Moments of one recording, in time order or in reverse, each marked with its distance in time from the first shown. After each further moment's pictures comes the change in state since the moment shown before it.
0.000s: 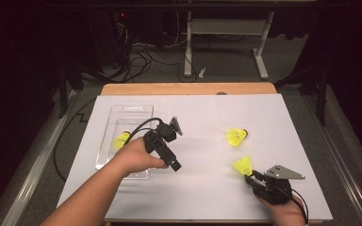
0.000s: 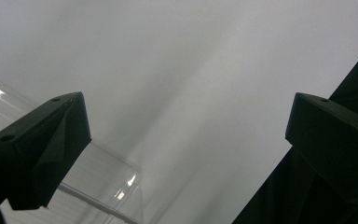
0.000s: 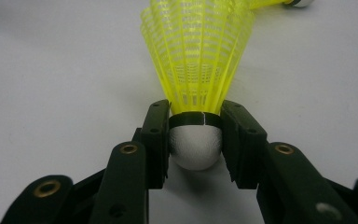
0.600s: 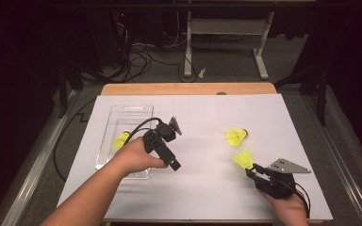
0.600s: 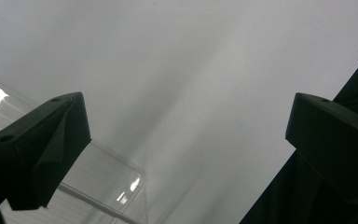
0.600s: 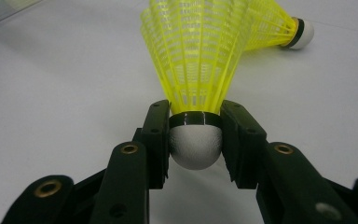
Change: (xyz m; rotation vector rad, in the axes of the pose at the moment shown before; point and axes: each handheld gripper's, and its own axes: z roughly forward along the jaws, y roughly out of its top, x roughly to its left) left arm 0.002 -0.001 0.000 -0.012 0.008 0.012; right arm -0.009 0.019 -0.007 -0.062 0.050 -0.029
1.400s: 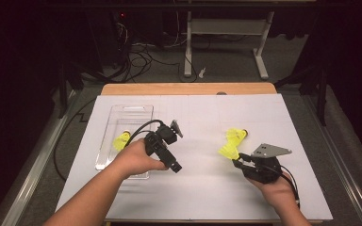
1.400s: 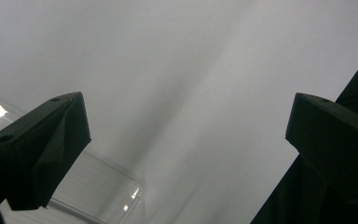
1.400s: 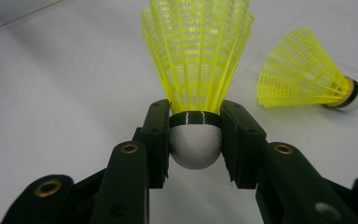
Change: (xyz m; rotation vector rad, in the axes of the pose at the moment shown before) left arm -0.003 -0.001 0.008 -0.014 -0.005 0.030; right arm 0.009 0.043 0.031 0.062 0.092 -0.164
